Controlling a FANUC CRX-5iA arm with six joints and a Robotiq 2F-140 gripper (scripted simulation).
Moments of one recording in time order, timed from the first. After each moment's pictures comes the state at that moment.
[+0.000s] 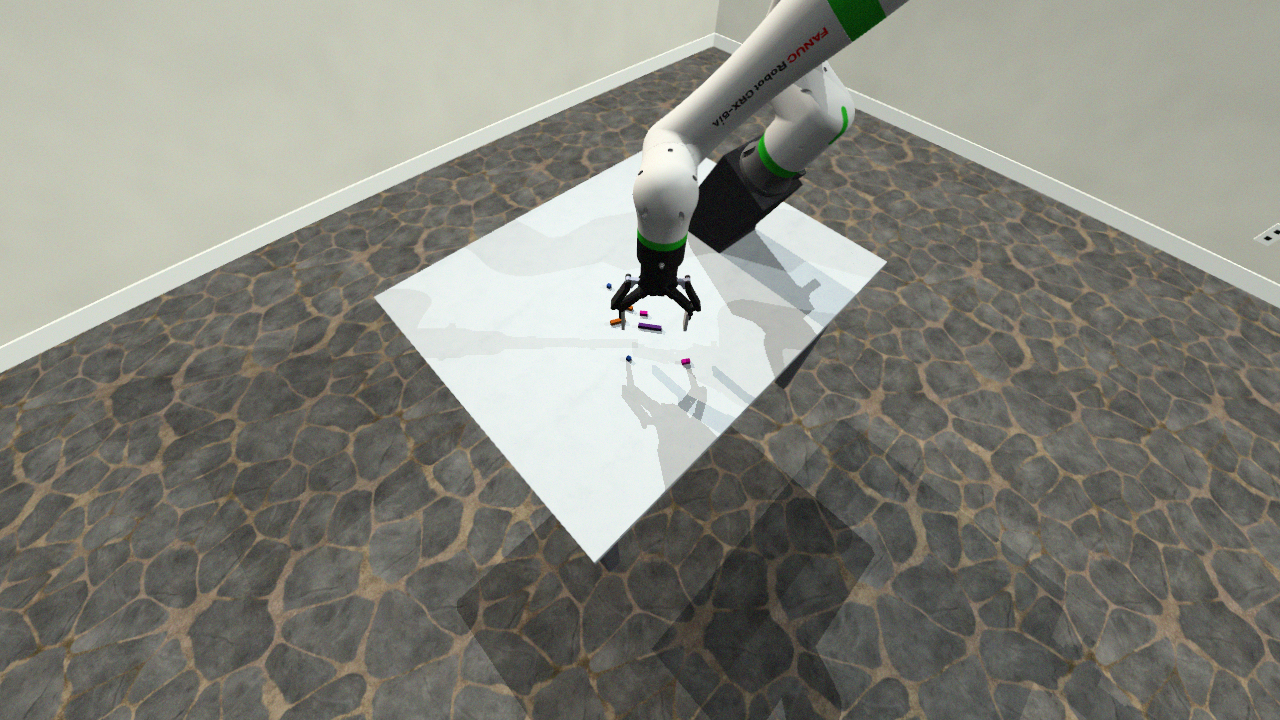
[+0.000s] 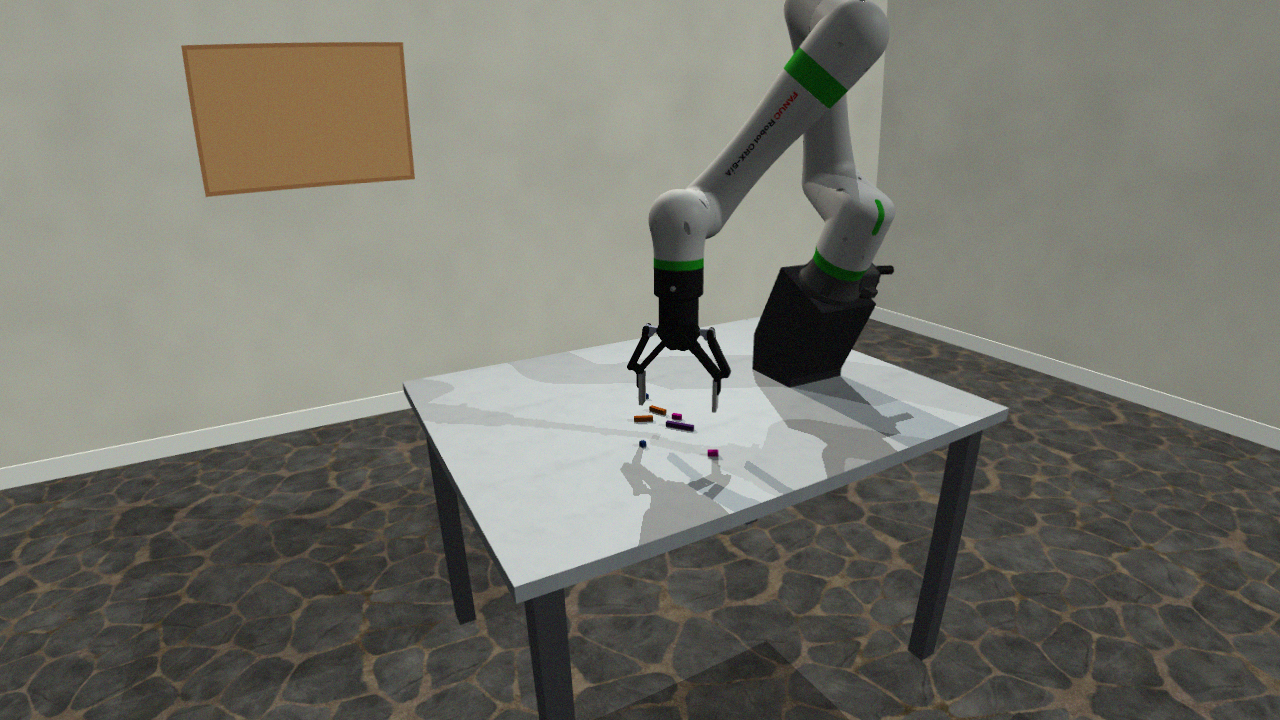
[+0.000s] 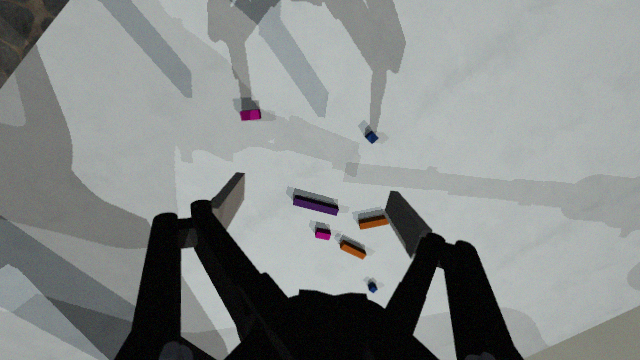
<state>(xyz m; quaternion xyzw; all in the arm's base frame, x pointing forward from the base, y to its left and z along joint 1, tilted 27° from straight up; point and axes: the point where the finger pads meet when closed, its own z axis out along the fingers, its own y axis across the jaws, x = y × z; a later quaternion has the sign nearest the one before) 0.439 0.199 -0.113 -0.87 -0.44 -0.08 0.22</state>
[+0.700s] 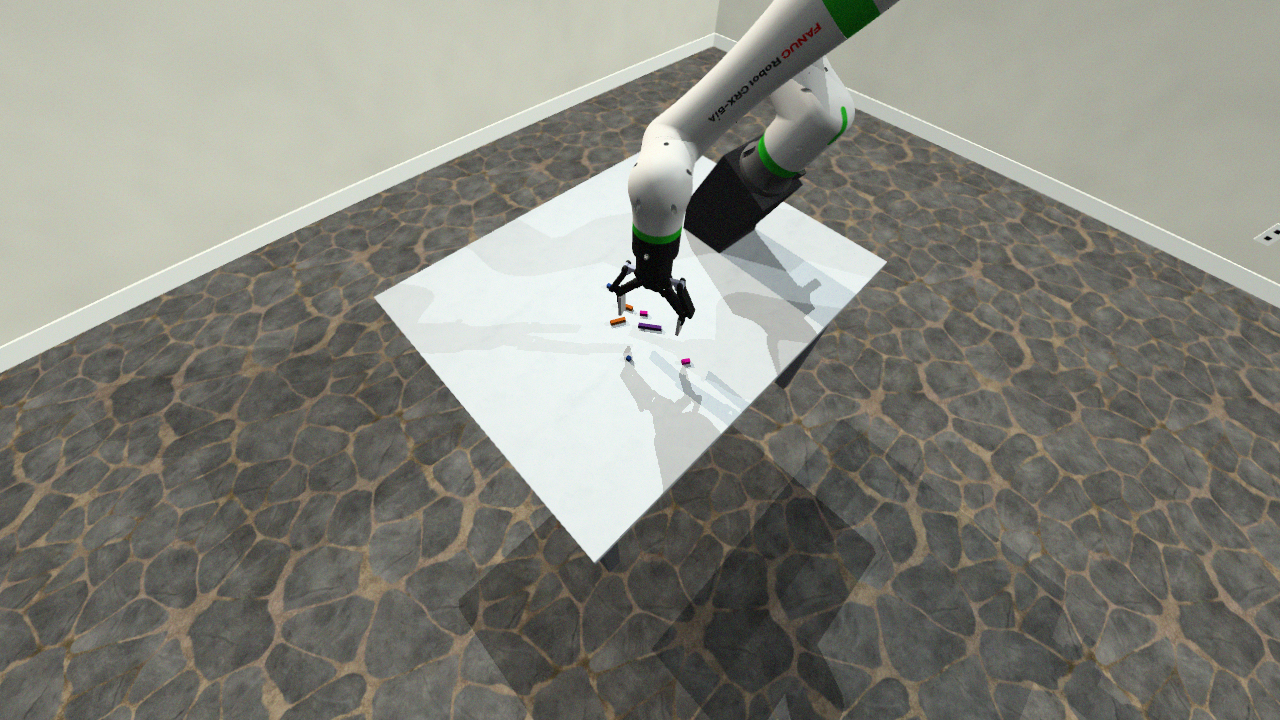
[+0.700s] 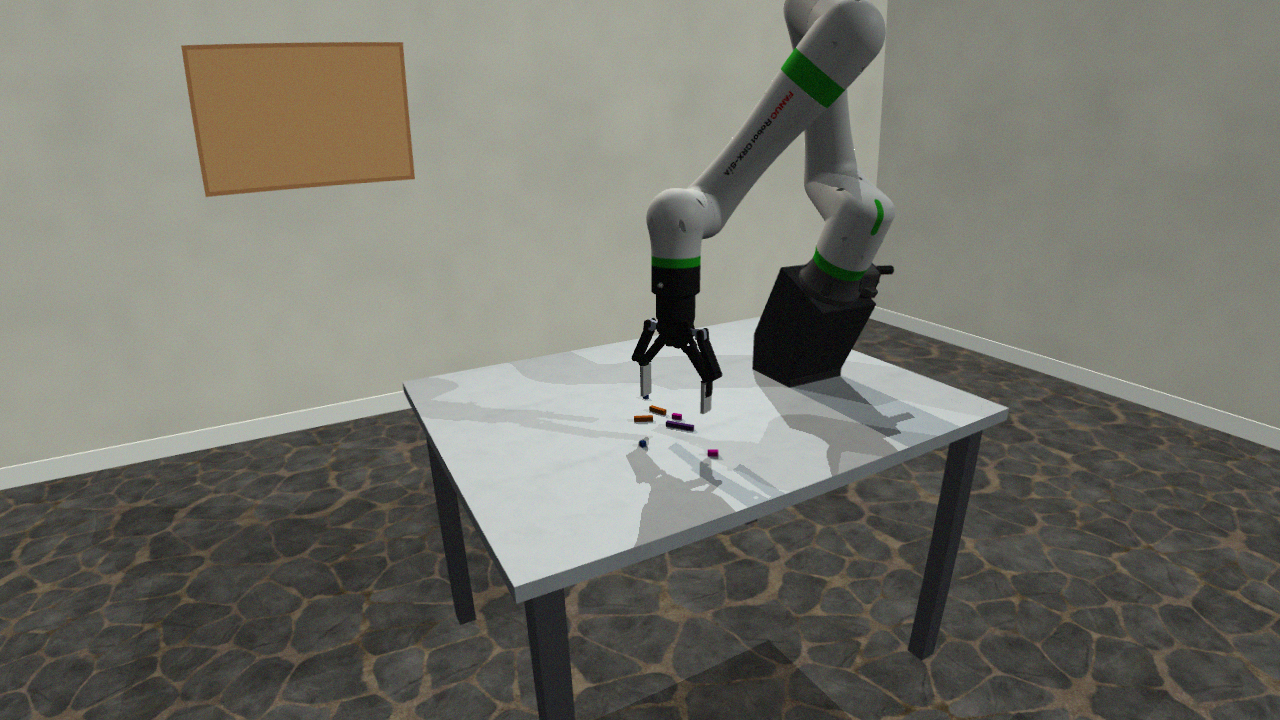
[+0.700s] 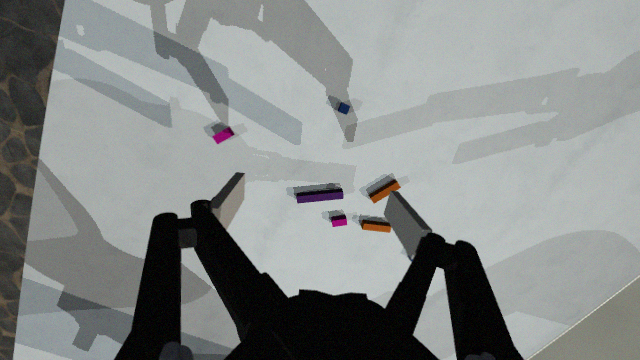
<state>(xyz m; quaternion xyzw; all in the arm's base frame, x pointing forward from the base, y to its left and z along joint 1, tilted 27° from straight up) 0.438 0.184 -0.120 -0.94 -0.26 -0.04 0.23</state>
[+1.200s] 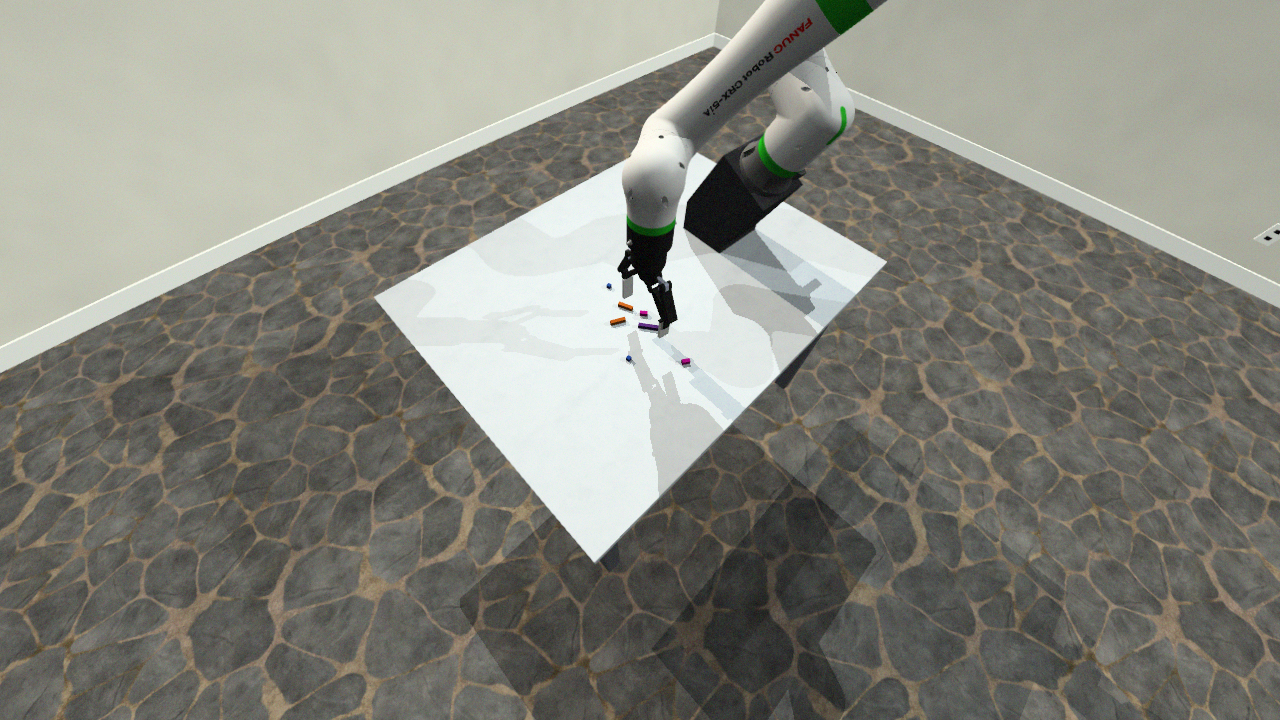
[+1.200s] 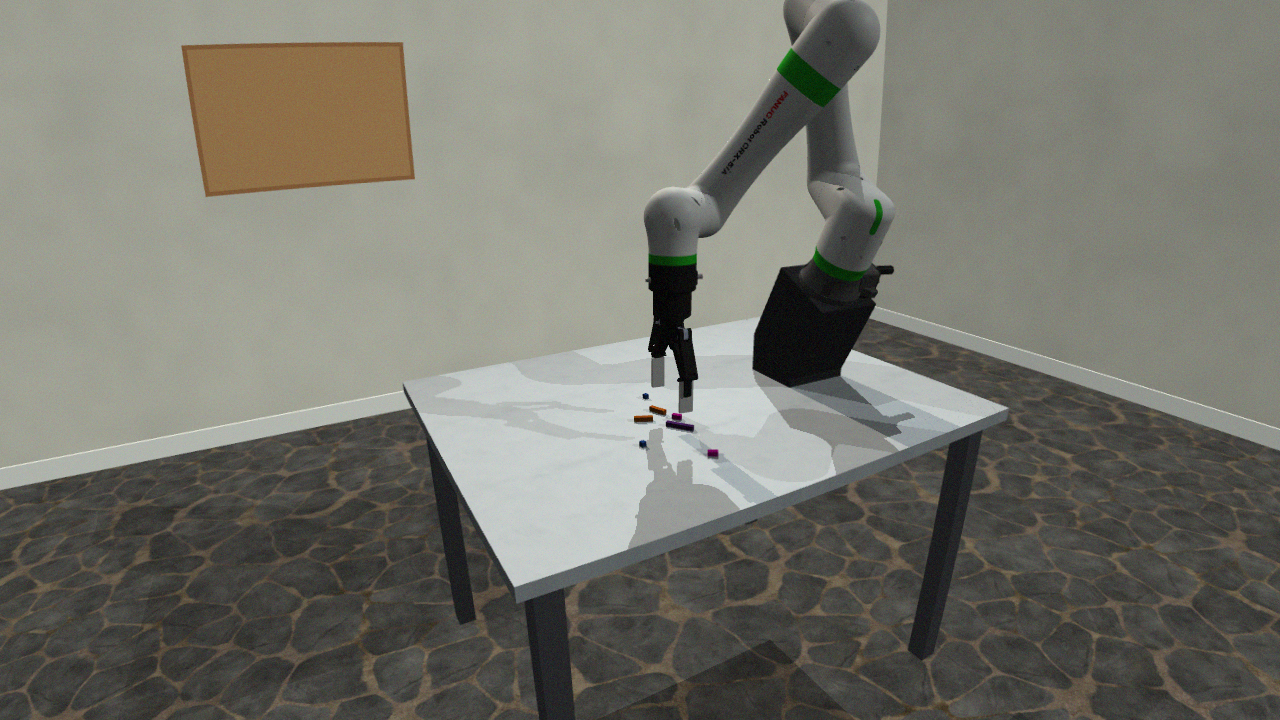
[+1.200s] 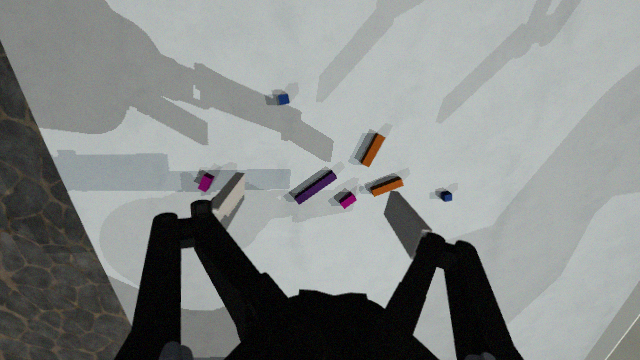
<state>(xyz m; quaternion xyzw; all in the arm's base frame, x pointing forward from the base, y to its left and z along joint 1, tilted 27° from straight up) 0.436 0.163 -0.130 -0.97 0.01 0.02 0.23</state>
